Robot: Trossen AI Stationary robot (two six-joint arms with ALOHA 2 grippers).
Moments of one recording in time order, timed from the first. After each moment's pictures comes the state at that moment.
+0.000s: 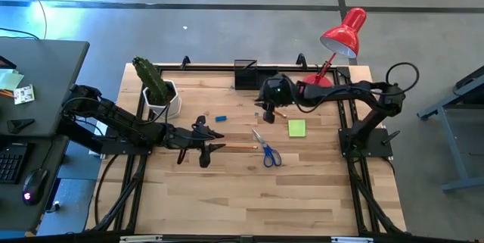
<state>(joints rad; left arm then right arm) -0.15 1.30 0.40 0.51 -0.39 -0.27 -0.37 1.63 0.90 0.04 -0.10 -0.22</state>
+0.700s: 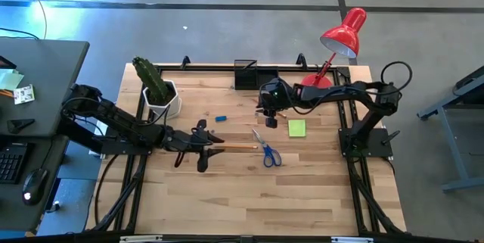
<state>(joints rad) -0.19 1.30 0.40 0.52 -0.36 -0.24 -0.35 1.67 0.90 0.00 -0.17 -0.34</state>
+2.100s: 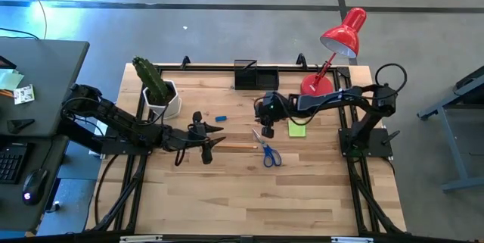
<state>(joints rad) -0.19 1.30 0.40 0.60 -0.60 -0.11 -0.21 1.70 0.90 -0.03 -0.05 -0.11</state>
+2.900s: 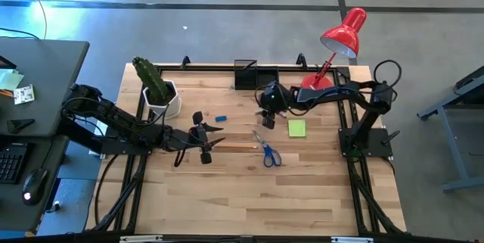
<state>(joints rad) -0.19 1.30 0.40 0.57 -0.60 0.07 -0.34 1.74 0.90 -0.02 -0.09 -0.15</state>
